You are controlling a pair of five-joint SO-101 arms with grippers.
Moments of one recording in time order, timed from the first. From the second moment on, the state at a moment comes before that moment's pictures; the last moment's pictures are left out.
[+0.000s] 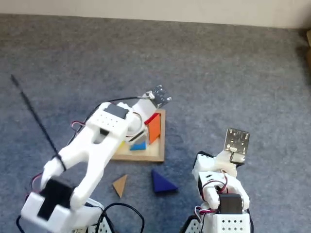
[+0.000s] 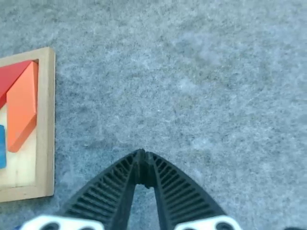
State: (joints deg) left arm 16.6 -9.0 36.7 52.5 -24.4; right arm -6.2 -104.3 95.8 62.8 -11.3
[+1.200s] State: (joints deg) left arm 18.2 1.1 31.2 60.6 -4.8; right arm -6.1 -104.3 95.8 62.8 -11.3
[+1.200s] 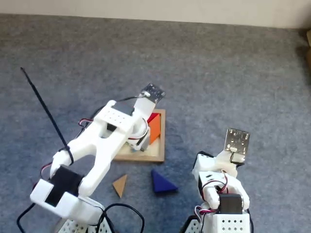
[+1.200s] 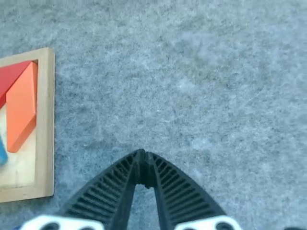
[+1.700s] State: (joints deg) left arm 21.8 2.1 30.4 60.8 -4.7; right arm -6.1 -104.3 95.8 62.8 -11.3
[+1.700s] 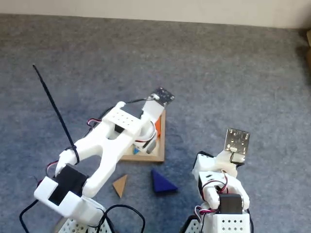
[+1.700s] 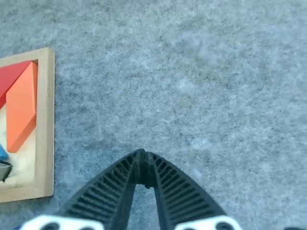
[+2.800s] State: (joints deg) left arm 22.3 10.9 24.0 63.4 -25.9; right arm -6.1 -104.3 95.9 62.8 -11.3
